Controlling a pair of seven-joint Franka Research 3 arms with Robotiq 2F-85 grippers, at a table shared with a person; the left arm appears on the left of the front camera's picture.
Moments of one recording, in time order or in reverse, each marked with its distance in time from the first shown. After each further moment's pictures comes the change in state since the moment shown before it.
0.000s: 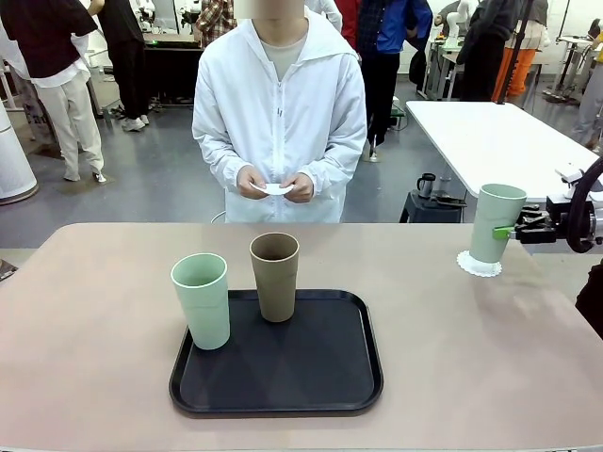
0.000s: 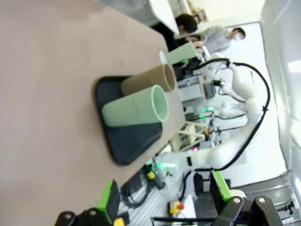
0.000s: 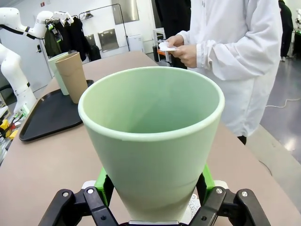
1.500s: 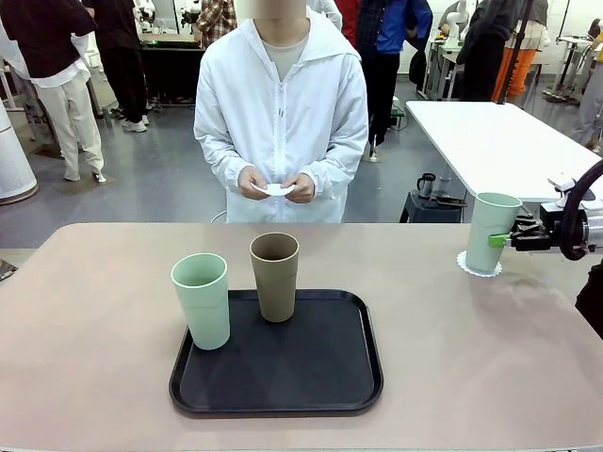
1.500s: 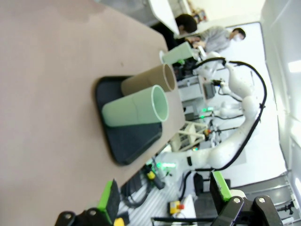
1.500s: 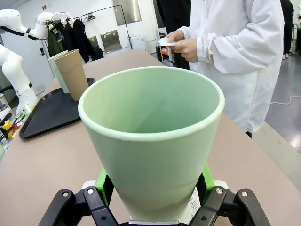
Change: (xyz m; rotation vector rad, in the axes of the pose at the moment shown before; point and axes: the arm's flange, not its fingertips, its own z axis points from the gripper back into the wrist) left arm 0.000 0.000 0.000 0.000 0.000 0.000; right arm -0.021 -0.010 -0.007 0.018 -0.003 -0.028
